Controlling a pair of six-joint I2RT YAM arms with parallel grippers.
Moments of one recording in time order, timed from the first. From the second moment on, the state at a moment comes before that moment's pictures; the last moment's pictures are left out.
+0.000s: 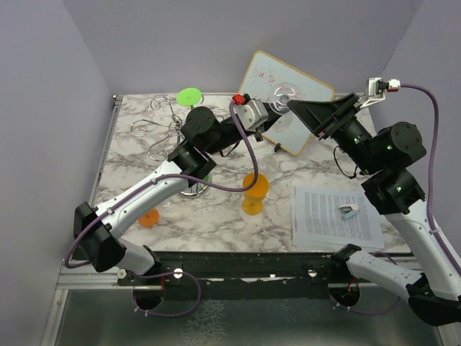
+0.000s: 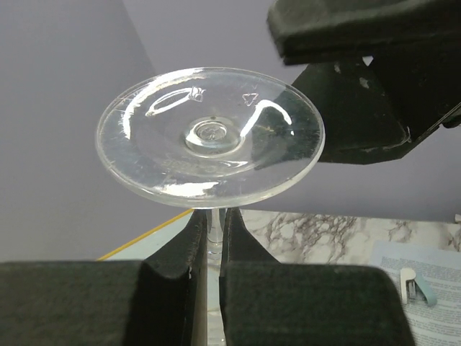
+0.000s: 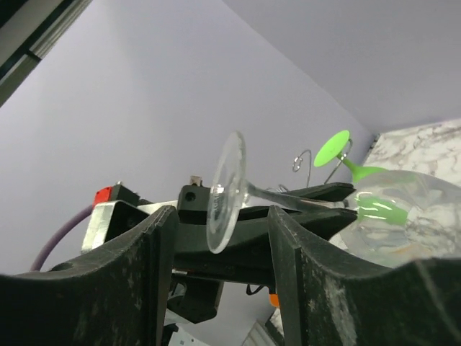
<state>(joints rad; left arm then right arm) -0.83 1.43 1.39 0.42 0.36 0.22 0.55 0.94 1.29 -0.01 -0.16 0.94</state>
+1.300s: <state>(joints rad) -0.83 1.09 1.29 0.06 0.07 0.12 0.56 0.99 1.24 -0.12 -0.07 1.04</state>
